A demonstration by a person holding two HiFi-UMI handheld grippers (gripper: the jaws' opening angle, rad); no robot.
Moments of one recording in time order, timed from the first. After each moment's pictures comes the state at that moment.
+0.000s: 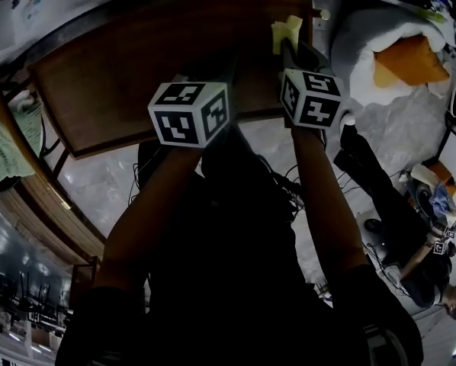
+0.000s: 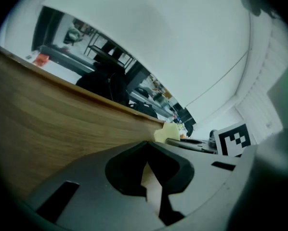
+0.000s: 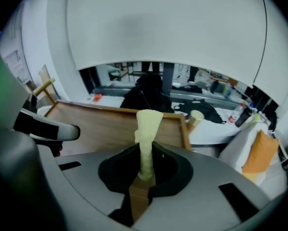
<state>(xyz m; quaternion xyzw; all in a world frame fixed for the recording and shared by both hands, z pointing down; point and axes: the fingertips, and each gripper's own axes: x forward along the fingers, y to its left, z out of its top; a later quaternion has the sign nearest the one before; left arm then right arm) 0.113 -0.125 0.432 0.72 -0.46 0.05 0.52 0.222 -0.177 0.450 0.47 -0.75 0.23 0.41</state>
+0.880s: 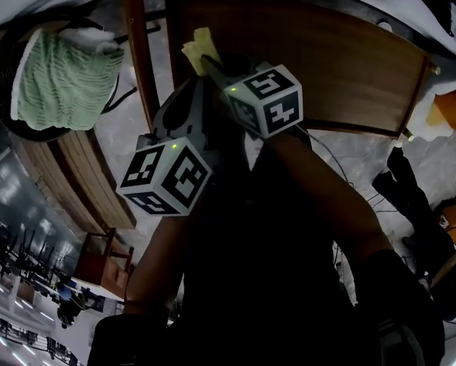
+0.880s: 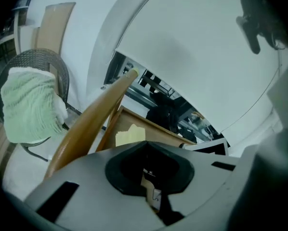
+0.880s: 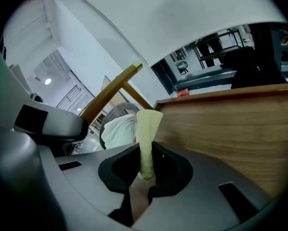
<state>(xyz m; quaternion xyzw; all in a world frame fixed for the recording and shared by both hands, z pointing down) -0.244 0.032 0.391 0.55 -0.65 0.02 0.53 -0.245 0.007 0.474 0.14 -0.87 0.37 0.29</state>
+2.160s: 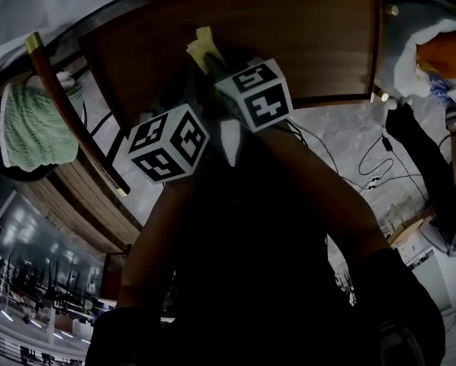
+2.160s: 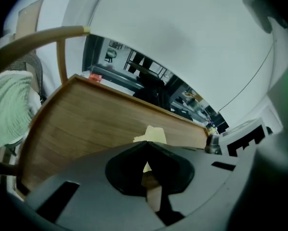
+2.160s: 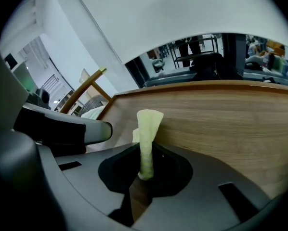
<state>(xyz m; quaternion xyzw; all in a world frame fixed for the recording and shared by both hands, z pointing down) -0.117 -0.017 0.448 0.59 -0.61 0.10 0.52 -0.082 -0.034 0.494 0.23 -0.83 0.35 0.37</state>
